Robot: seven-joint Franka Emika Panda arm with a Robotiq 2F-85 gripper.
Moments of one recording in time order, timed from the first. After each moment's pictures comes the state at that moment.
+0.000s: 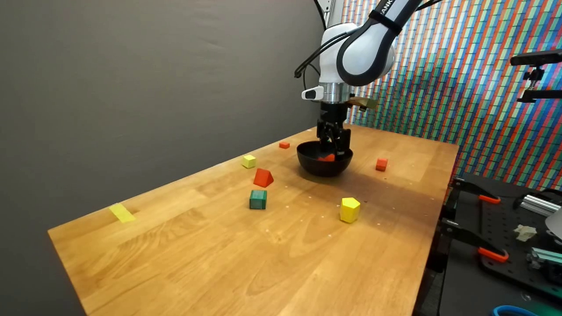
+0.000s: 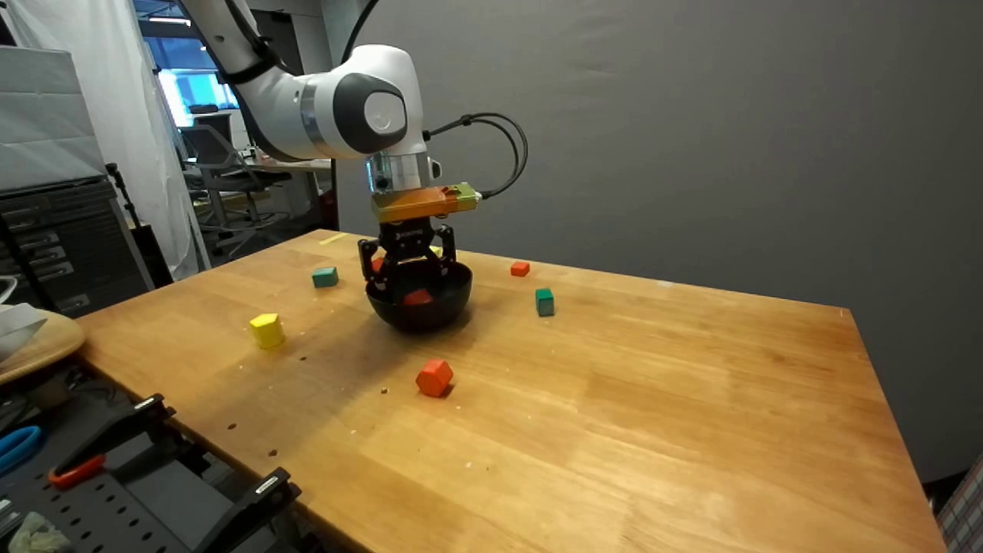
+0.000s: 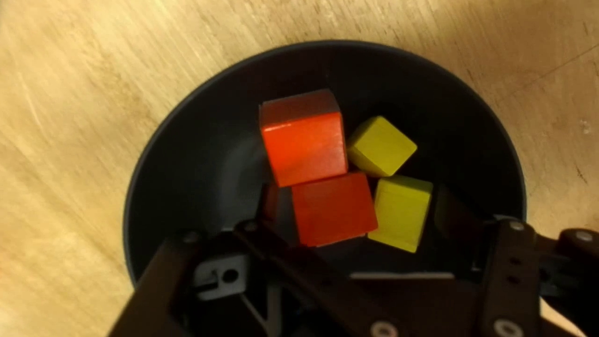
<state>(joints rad) -0.06 0.44 0.10 -2.21 -0.14 2.60 -0.92</state>
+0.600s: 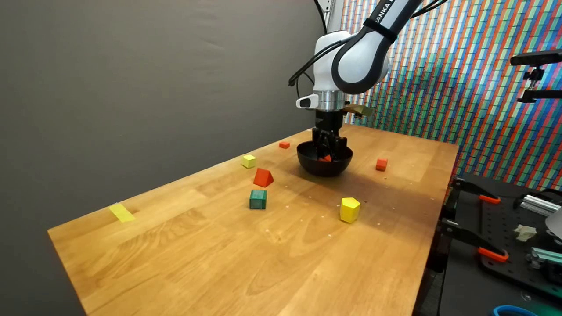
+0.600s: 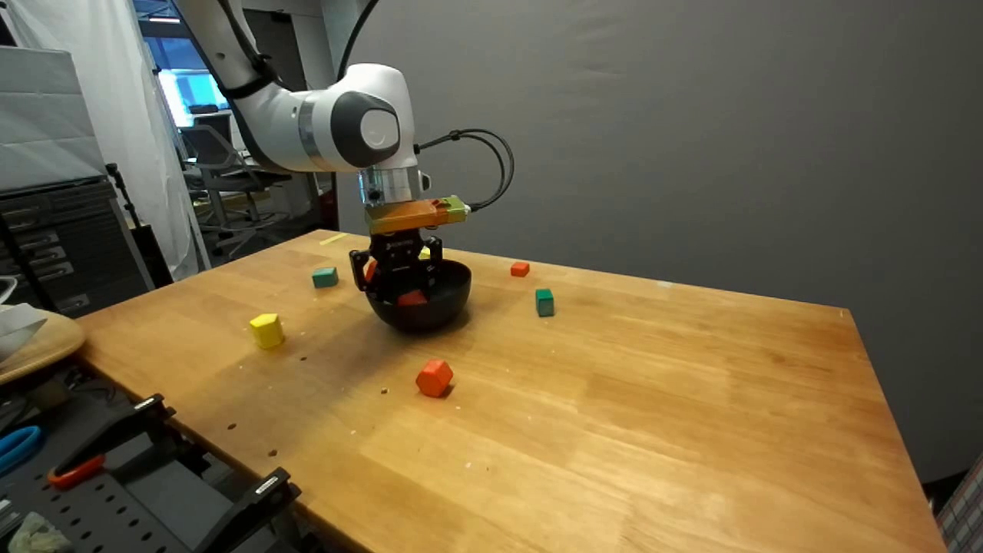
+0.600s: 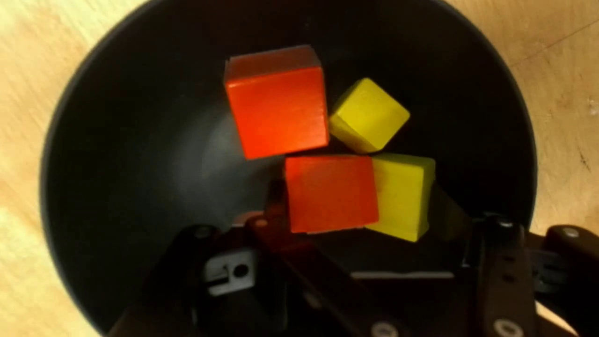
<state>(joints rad) -0.05 0.49 0.13 -2.18 -0.15 2.60 -0.92</state>
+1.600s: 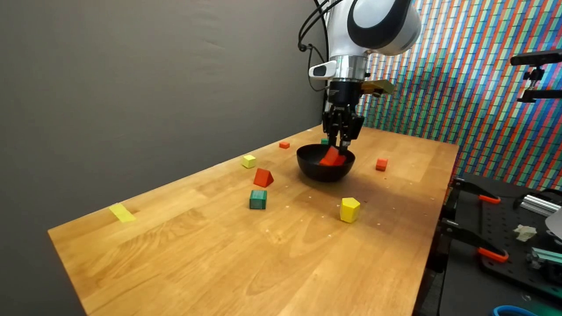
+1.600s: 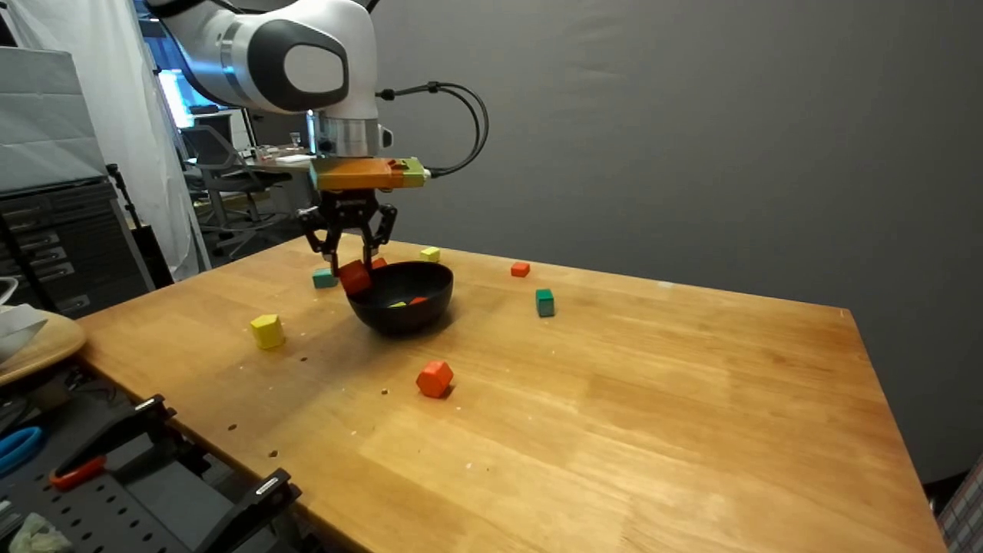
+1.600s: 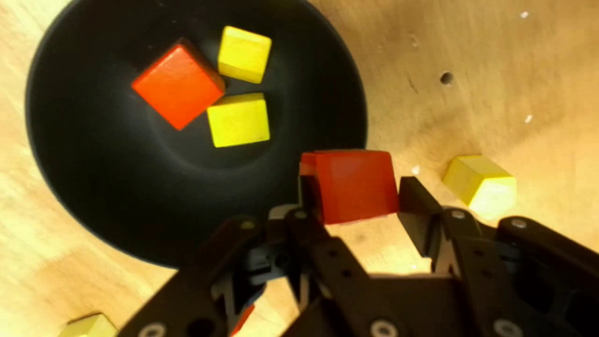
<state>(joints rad) -0.11 0.20 0.25 -2.38 0.17 2.53 -1.13</state>
